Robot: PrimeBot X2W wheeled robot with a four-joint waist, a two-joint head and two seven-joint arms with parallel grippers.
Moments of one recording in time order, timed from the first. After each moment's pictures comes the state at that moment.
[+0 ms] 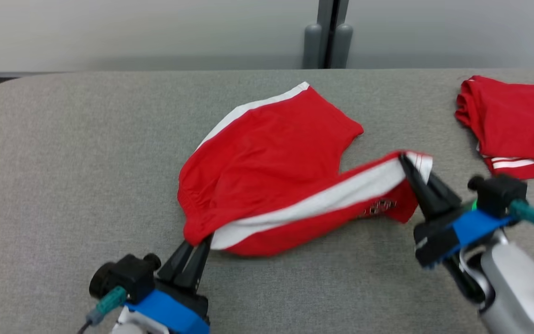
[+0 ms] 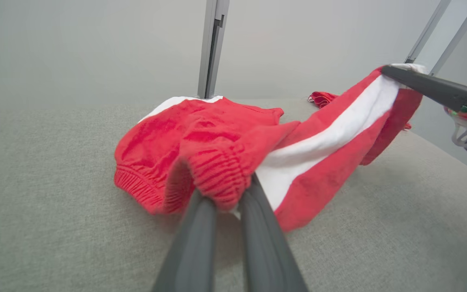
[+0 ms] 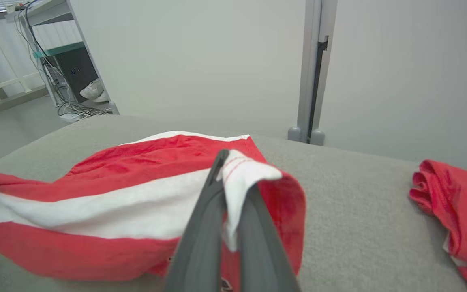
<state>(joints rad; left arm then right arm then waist) -0.14 0.32 -0.55 0.16 -0.52 -0.11 -0.23 -0.37 -0.35 0.37 0.28 0.48 0.13 -0.18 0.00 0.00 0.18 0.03</state>
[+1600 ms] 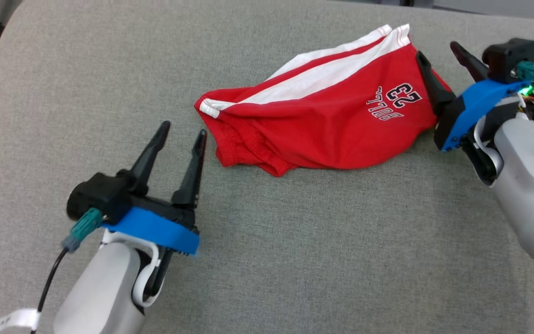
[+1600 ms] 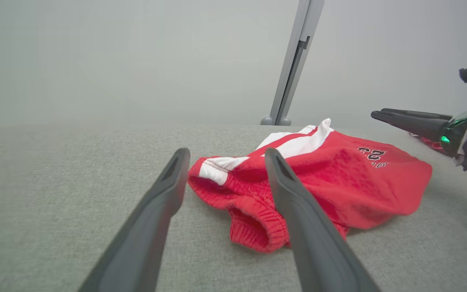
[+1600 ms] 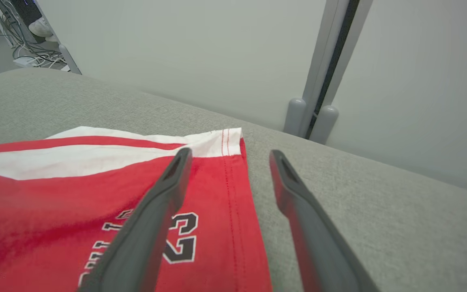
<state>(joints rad) -0.43 0.23 -0.42 0.31 -0.48 -0.13 -0.26 -1.08 -0.33 0.70 1.10 0.66 0.13 -0.26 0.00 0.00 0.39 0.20</state>
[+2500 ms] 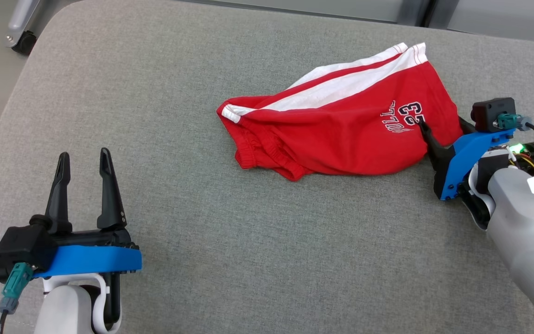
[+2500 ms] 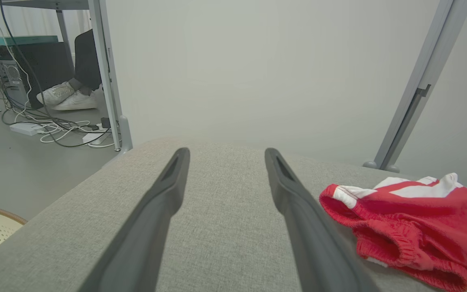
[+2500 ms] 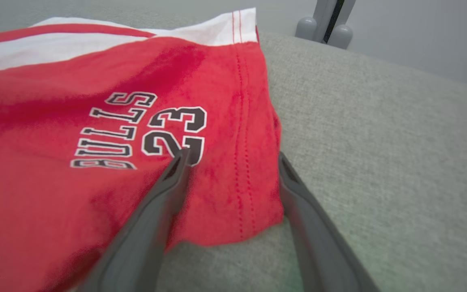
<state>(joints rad) -0.20 0.08 0.04 0.15 -0.24 -0.12 -0.26 -0.98 -0.29 0.74 1.26 0.69 0.13 -0.19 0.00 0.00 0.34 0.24</state>
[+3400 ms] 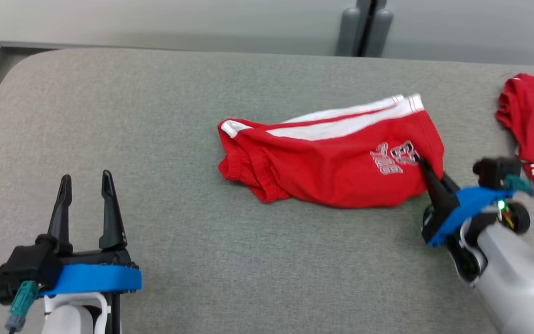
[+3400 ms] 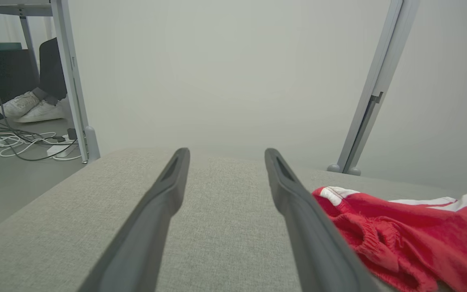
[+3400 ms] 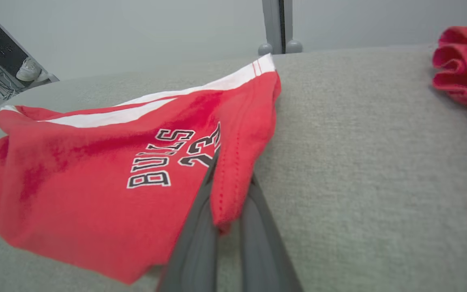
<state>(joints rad) -0.14 0.06 0.07 0.15 -0.19 -0.13 -0.26 -0.70 -0.30 0.56 0.97 0.78 0.13 -0.26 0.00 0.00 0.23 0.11</state>
